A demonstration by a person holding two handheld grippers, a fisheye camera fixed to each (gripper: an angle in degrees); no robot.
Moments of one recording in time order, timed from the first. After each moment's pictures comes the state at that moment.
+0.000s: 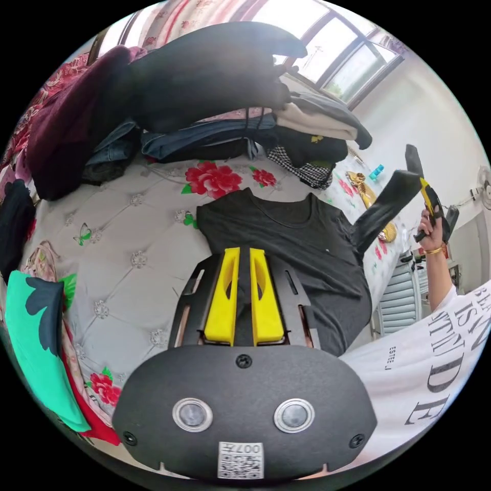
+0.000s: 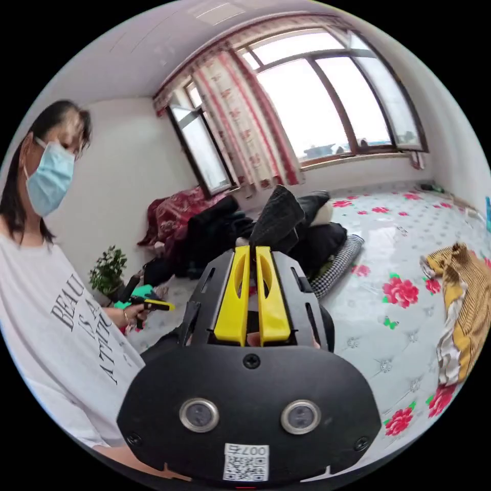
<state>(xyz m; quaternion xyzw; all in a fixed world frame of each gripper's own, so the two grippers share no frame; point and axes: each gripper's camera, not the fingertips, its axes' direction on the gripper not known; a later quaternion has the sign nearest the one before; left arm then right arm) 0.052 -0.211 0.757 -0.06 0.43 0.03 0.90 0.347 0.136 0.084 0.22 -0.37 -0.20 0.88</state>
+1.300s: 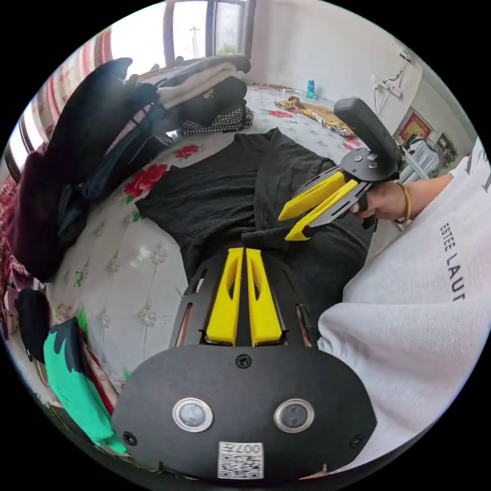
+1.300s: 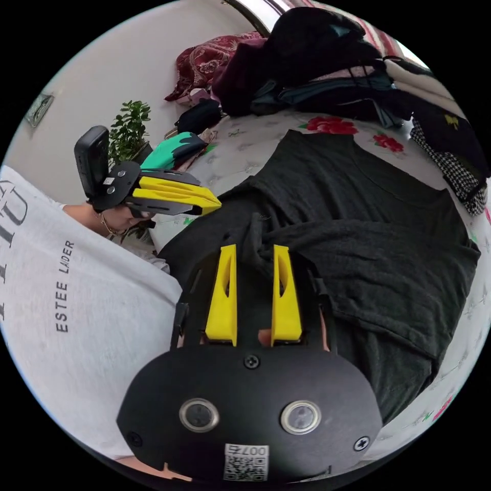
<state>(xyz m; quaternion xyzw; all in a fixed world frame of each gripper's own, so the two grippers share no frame) 0.088 -0.058 0.685 0.03 0.38 0.30 0.88 0.073 0.287 0.211 -0.14 -0.33 -0.42 0.83</state>
